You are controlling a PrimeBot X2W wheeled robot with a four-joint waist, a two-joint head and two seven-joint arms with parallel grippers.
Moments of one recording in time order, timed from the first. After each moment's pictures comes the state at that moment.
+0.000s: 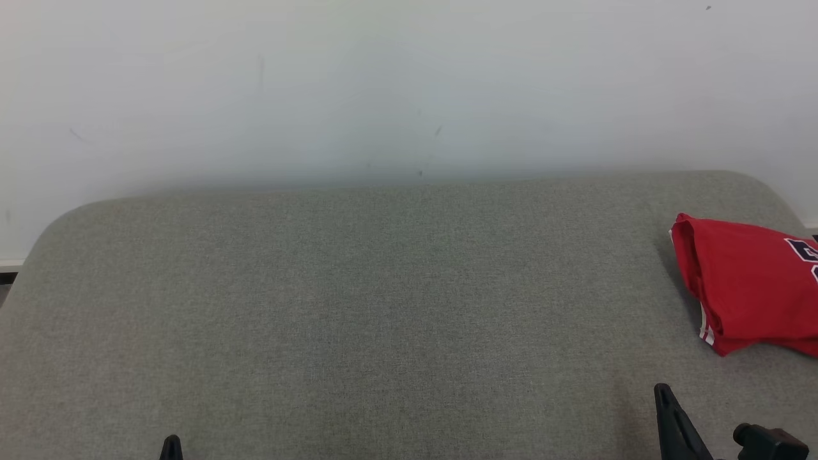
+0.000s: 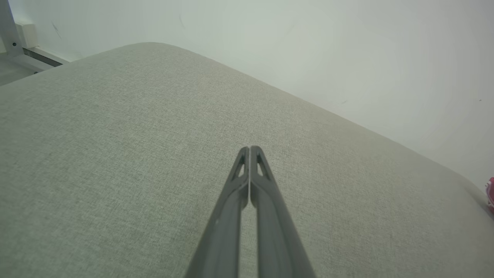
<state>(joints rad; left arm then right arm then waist) 0.12 0.04 0.11 0.23 -0.45 -0.11 -0.19 0.04 -0.13 0.03 0.31 0.46 0.13 -0.19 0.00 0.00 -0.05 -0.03</state>
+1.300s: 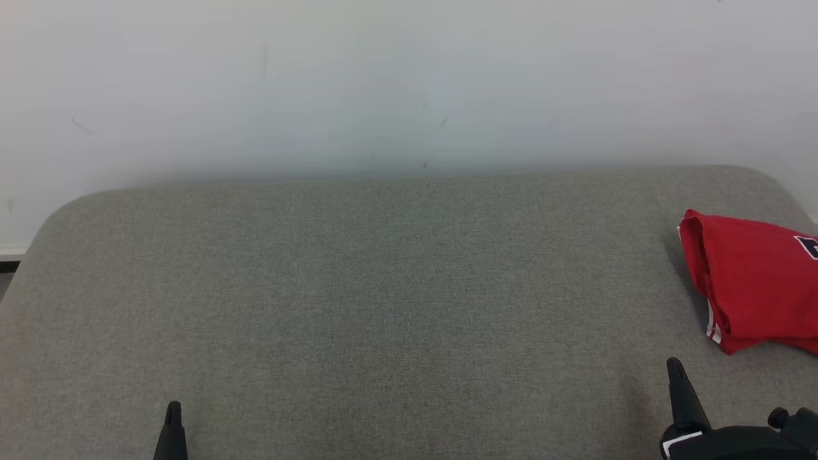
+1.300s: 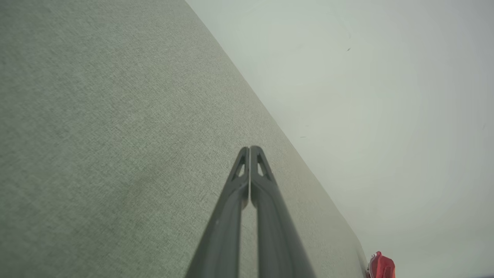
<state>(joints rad) 0.02 0.05 0.11 0.23 -0.98 -0.12 -0.05 -0.02 -0.10 -0.04 0.28 0.99 0.13 -0.05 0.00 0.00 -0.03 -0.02</state>
